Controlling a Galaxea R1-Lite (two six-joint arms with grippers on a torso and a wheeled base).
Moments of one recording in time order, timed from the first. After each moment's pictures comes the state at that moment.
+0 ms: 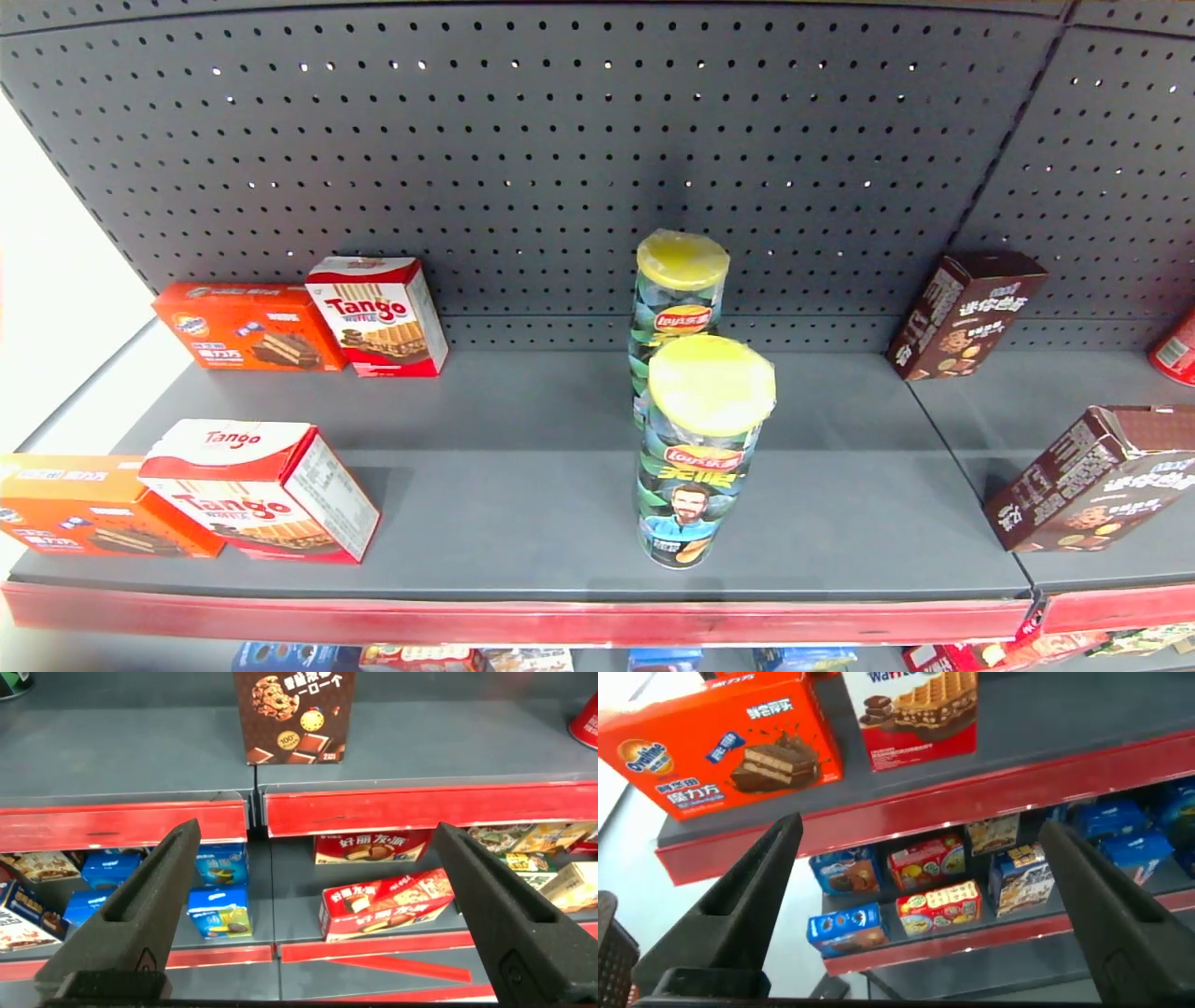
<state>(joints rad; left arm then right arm) 0.00 0.02 -0.03 0.02 -0.08 0.17 -0.02 0.00 0.00 0.00 -0.07 0.00</state>
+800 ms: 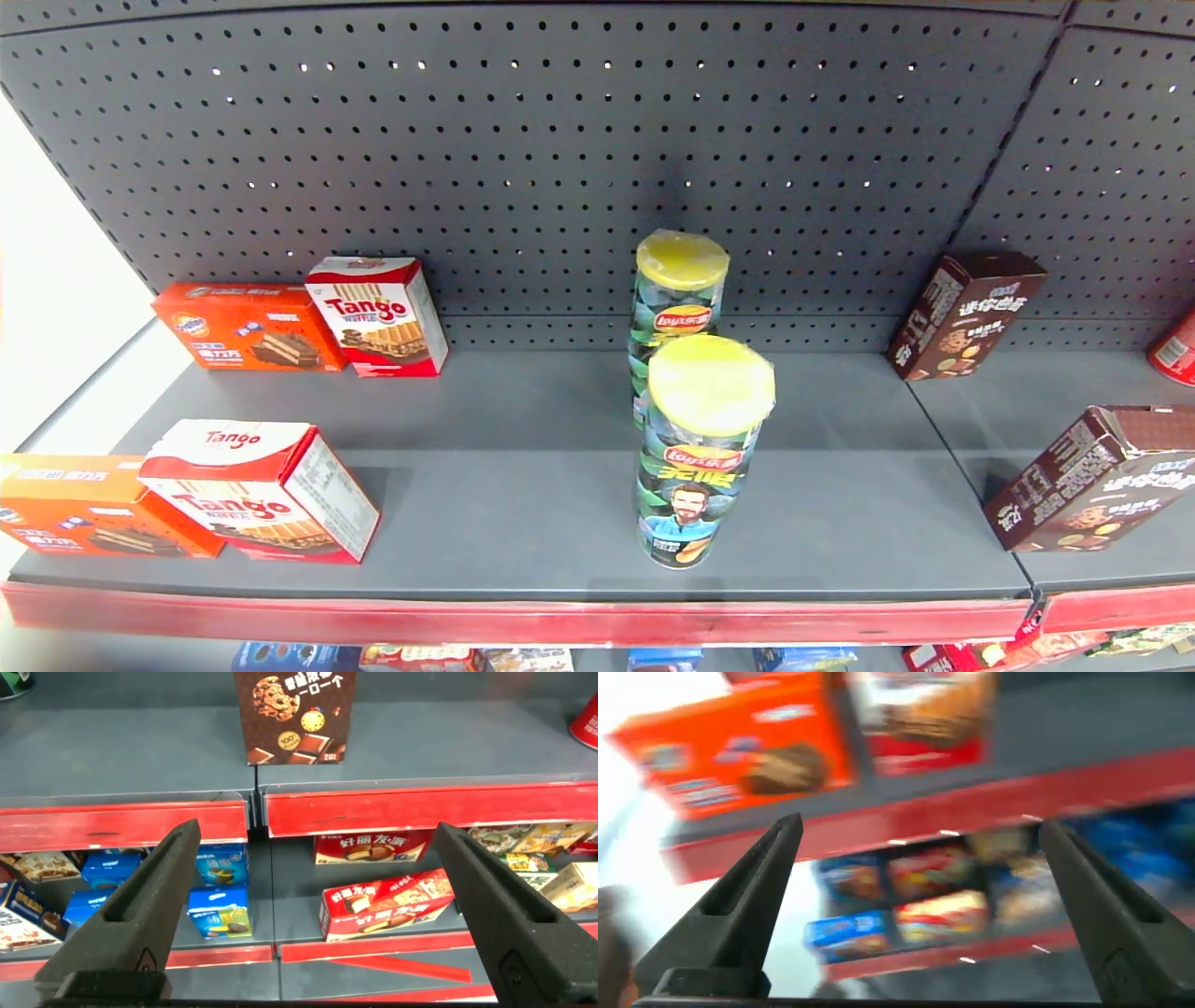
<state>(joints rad) 0.00 0.00 -0.02 -0.02 0.05 0.19 -0.02 0.00 0.00 0.00 -0.07 0.00</state>
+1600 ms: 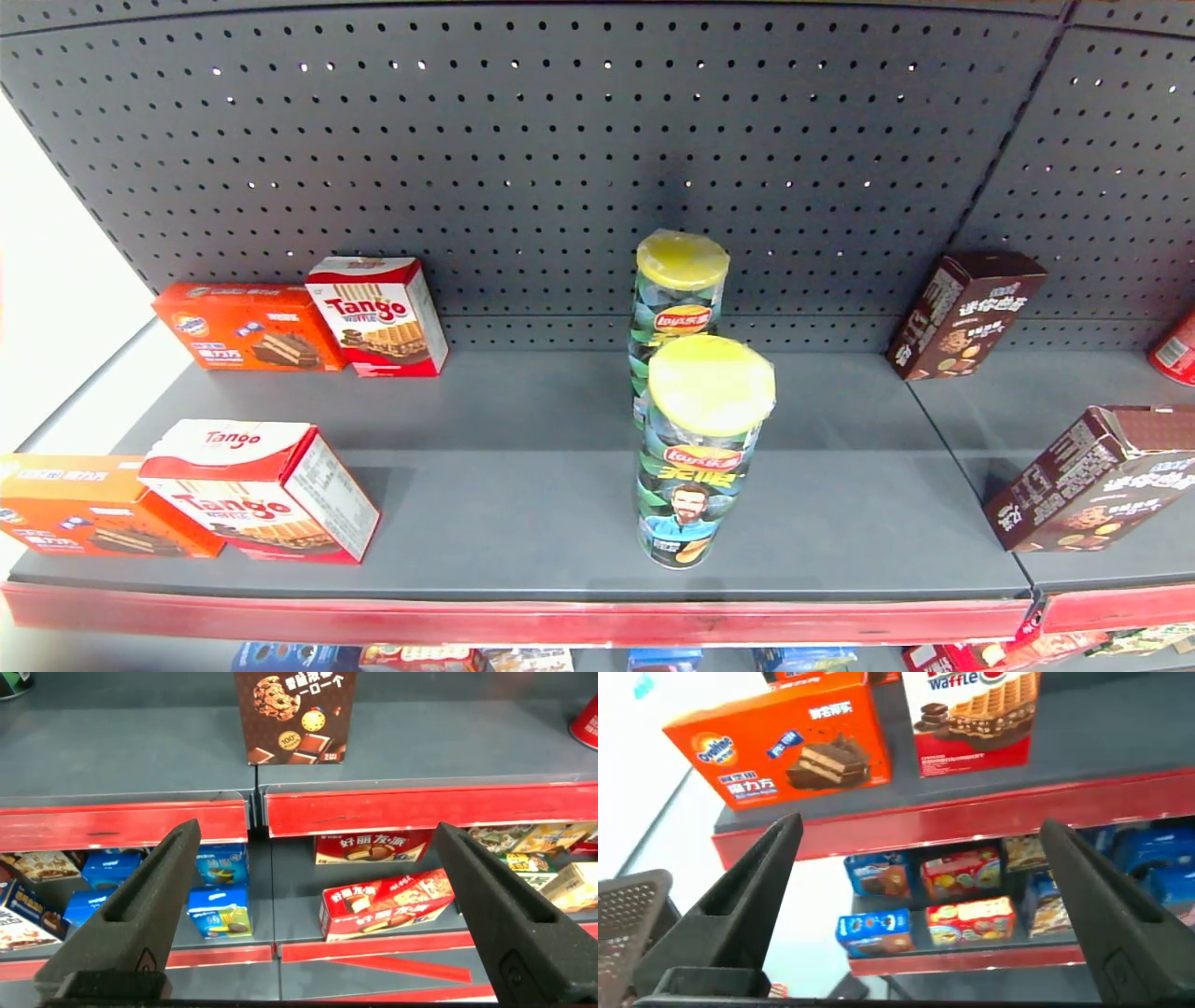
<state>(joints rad) 0.00 0.00 -0.01 -0.03 0.02 0.17 -0.02 0.00 0.00 0.00 -0.07 0.00</state>
